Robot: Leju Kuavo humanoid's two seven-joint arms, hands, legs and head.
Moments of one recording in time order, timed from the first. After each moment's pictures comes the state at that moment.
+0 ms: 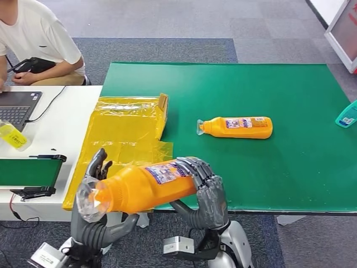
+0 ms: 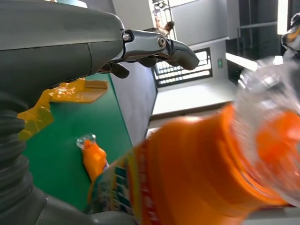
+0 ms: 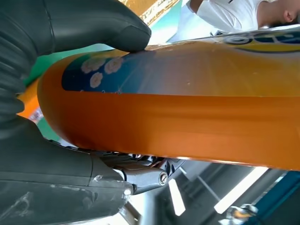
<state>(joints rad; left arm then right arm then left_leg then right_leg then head) 0.30 -0.26 -0.29 -1.95 -0.27 -0.08 -0.56 0.07 0.22 0.37 -1.61 0.93 -0.44 -0.57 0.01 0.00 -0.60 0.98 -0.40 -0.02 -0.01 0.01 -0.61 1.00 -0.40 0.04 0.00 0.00</state>
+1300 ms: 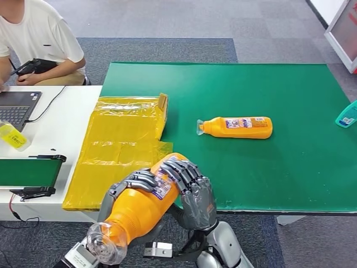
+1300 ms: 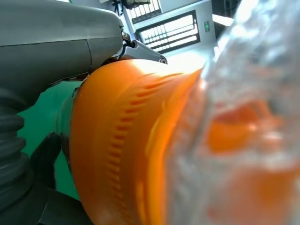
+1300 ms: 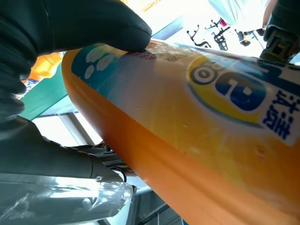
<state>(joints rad) 0.18 -0.17 -0.49 -1.86 -0.28 -0.01 -0.52 -0.02 0.17 0.50 -1.48 1.10 -0.63 -0.45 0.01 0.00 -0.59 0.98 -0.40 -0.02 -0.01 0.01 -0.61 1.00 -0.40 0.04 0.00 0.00</state>
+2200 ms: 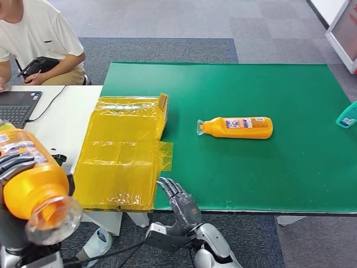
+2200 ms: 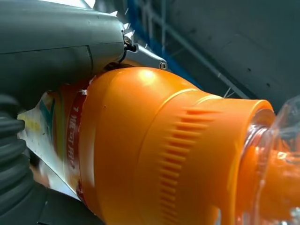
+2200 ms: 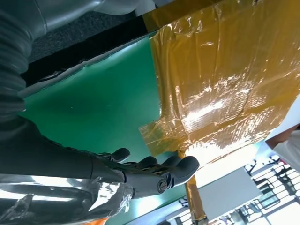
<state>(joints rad) 0.24 -0.30 -0.11 -2.14 -0.81 0.51 -0.61 -0.09 0.23 0.43 -1.06 0.90 -0.29 -0.42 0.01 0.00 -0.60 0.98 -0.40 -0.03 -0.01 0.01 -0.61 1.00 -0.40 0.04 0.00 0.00</state>
